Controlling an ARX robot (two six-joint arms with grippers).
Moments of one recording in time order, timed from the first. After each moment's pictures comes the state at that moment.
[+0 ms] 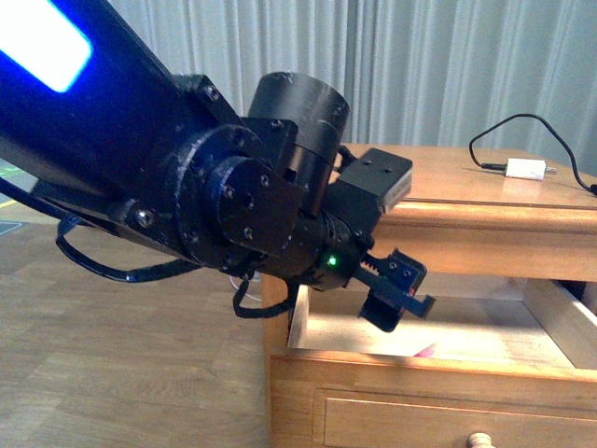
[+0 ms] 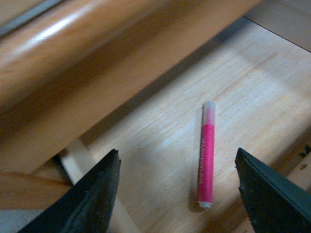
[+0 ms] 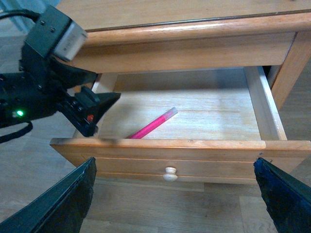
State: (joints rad) left arm -0.50 2.05 1.40 0.20 0.09 0.29; right arm 0.42 0.85 0.55 -0.08 0.31 0.28
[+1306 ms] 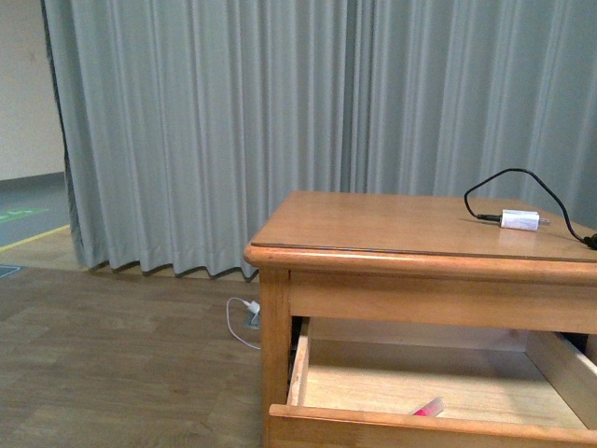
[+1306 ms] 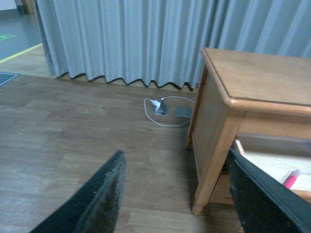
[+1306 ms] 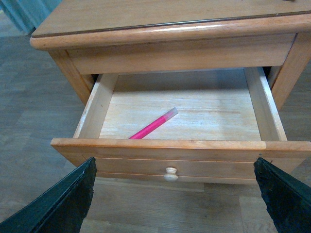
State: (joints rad) left arm -0.12 0.54 0.39 0.16 -0.12 -0.04; right arm 0.42 0.85 0.55 -0.08 0.31 0.28
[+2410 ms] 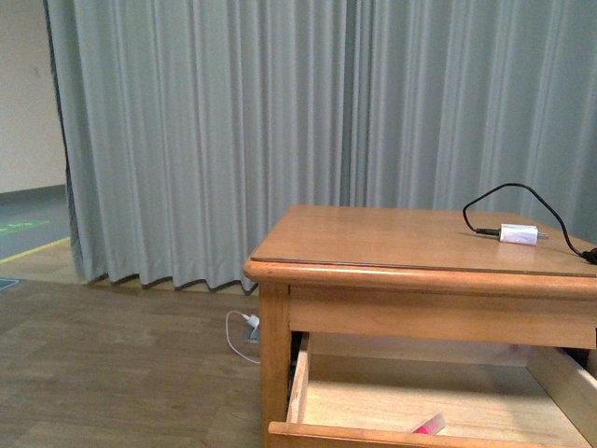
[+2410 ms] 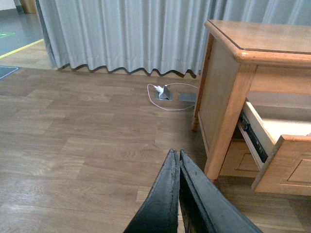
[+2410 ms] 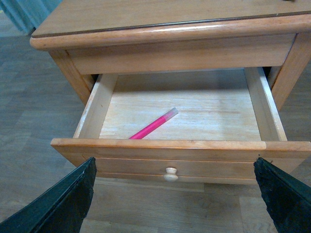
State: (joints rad) left arm 0.00 0.21 0.05 0.16 0.00 -0.01; right arm 0.42 0.85 0.55 -0.08 0.31 0.28
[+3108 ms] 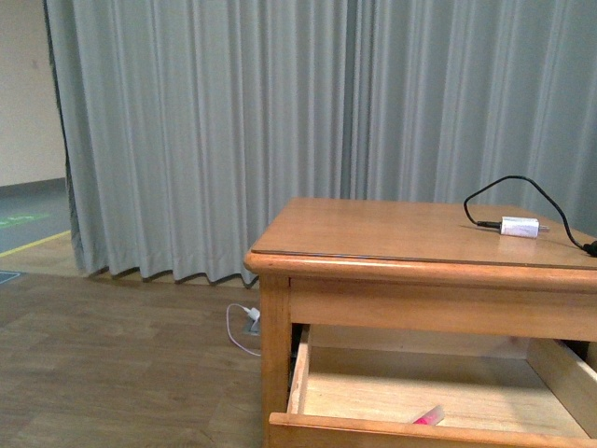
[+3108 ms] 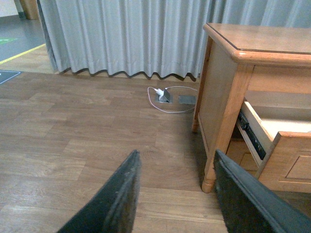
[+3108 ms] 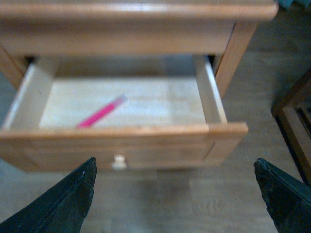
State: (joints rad) left arm 0.00 0.00 0.02 0.00 0.00 0.00; right arm 0.43 0.88 0.56 -0.21 0.51 0.24
